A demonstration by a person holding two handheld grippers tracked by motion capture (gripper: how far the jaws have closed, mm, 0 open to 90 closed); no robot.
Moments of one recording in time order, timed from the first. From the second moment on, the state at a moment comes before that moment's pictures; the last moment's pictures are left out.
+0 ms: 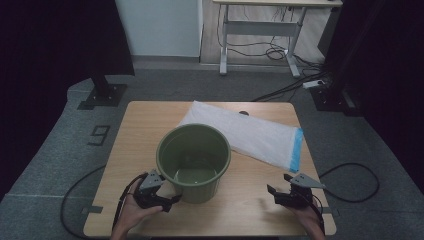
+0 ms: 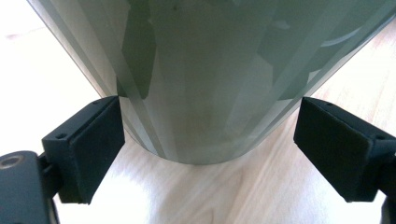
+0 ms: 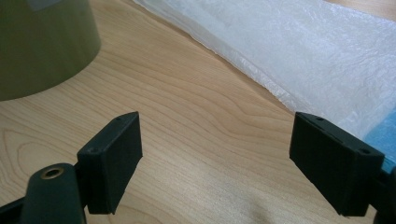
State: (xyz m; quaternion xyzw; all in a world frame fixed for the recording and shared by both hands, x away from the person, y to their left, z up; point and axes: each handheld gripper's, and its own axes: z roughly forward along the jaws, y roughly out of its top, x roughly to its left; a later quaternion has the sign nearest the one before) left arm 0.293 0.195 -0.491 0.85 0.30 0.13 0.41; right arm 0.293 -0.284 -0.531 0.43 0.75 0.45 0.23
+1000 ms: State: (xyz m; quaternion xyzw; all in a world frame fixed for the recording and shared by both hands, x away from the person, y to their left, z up) left arm 0.335 0.156 -0.487 0.84 0.32 0.14 0.41; right arm 0.293 -0.280 -0.535 0.42 0.76 0.44 0.23
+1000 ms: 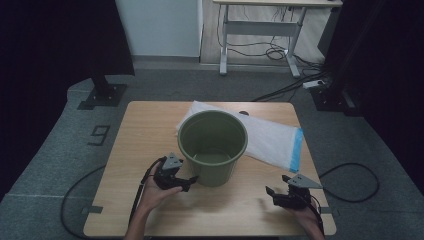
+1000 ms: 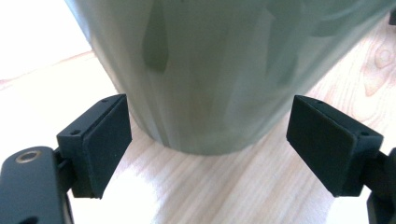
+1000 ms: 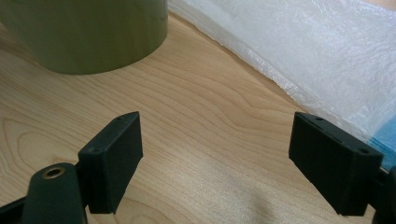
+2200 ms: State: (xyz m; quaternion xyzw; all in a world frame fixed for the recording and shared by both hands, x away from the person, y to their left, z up) left arm 0.297 0.222 -0.504 0.82 0.38 0.17 0.38; right arm 0.397 -0.247 -0.516 0.43 0.78 0.38 0.25
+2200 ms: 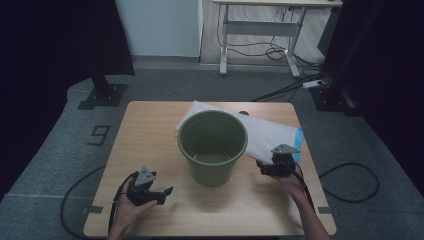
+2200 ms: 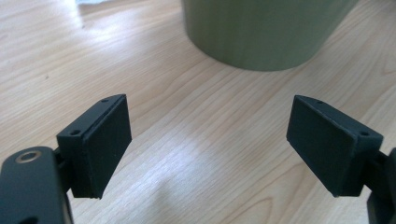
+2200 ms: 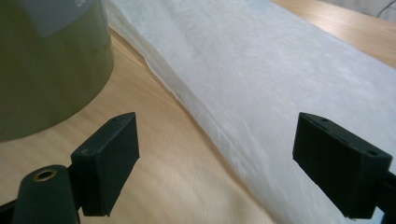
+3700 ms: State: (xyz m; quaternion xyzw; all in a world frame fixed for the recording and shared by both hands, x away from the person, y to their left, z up) left arm 0.313 0.225 -0.511 0.83 0.37 0.18 0.37; right arm 0.354 -0.274 -0.547 0.45 0.80 0.36 0.19
